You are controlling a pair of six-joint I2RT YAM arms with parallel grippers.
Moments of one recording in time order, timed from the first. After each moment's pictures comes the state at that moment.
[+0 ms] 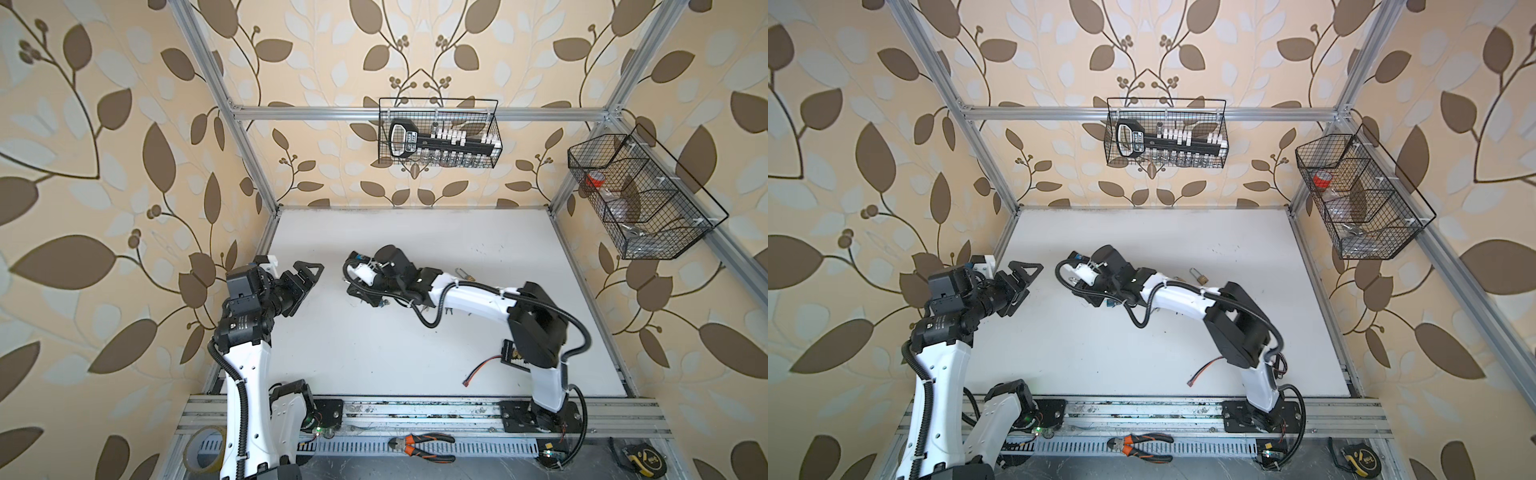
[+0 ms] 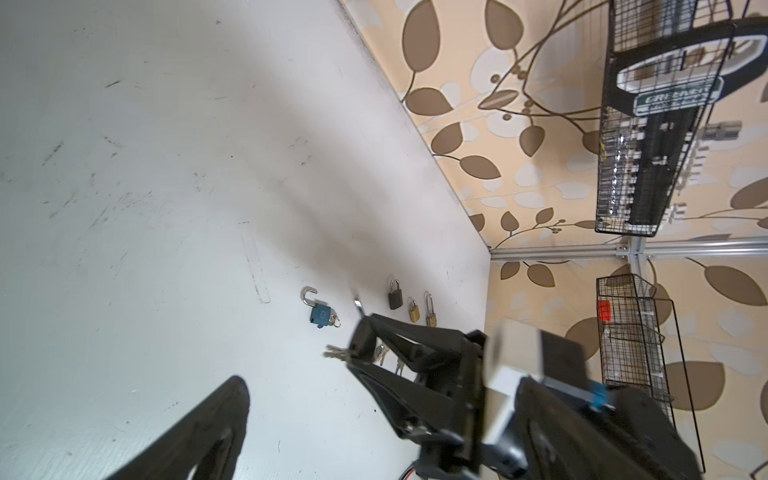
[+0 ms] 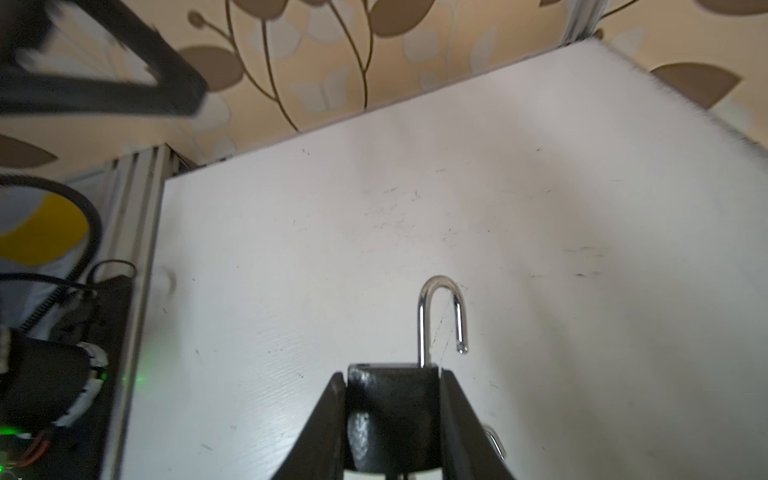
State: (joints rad) left arm 0.32 0.79 0.89 -0.74 0.68 -0.70; right arm 0.89 1.88 1.43 -0.04 -0.24 -0.03
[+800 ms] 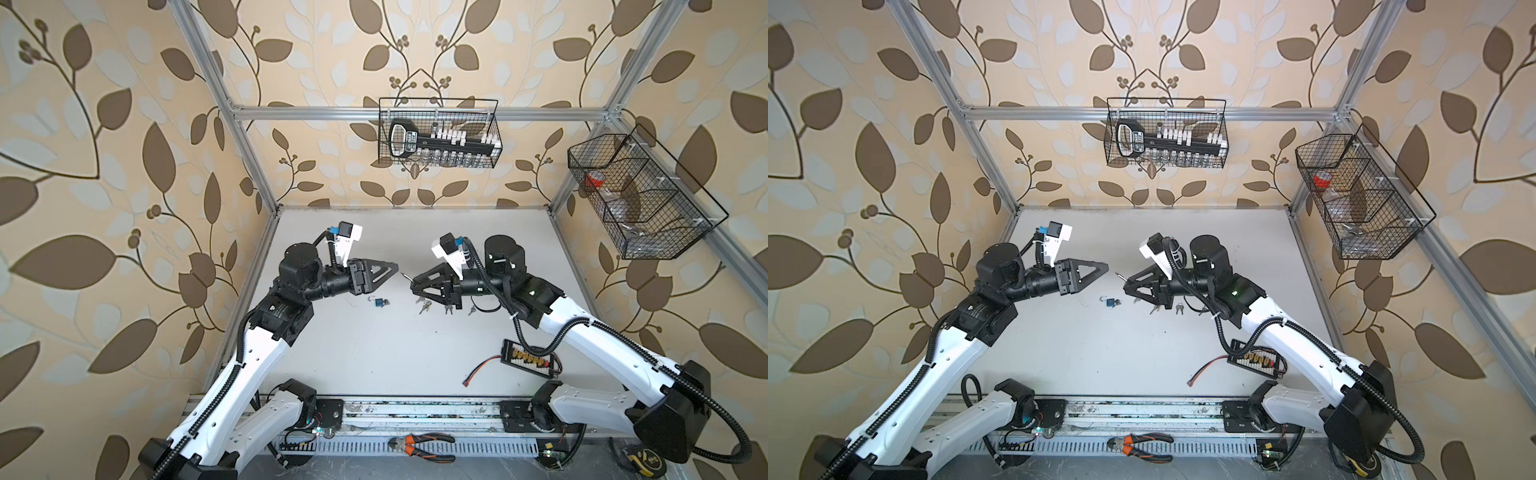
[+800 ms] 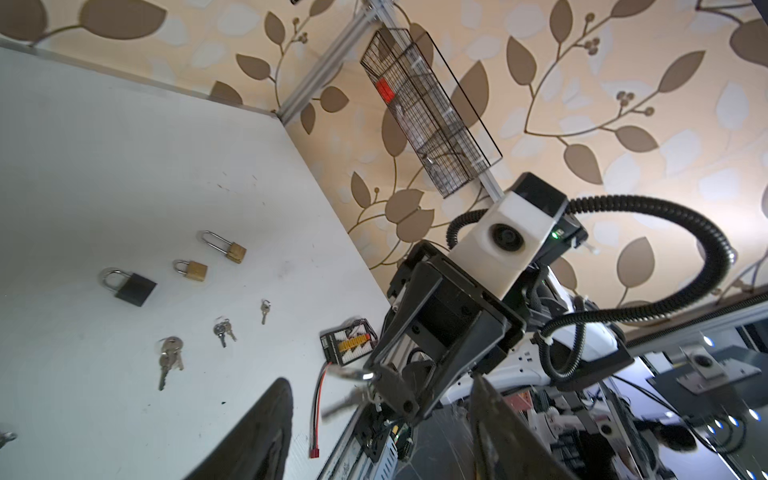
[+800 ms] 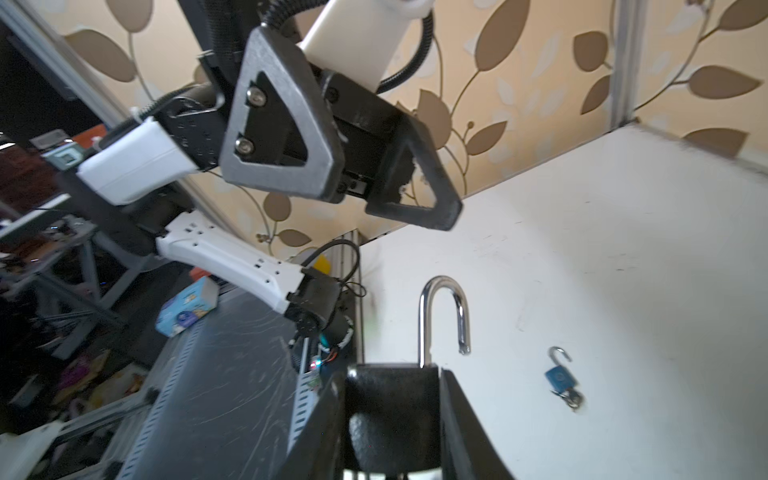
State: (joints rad) left arm -0.39 0.91 0.94 -0.17 0.81 -0.74; right arm 0.64 1.21 1.03 -0.12 -0.84 0.17
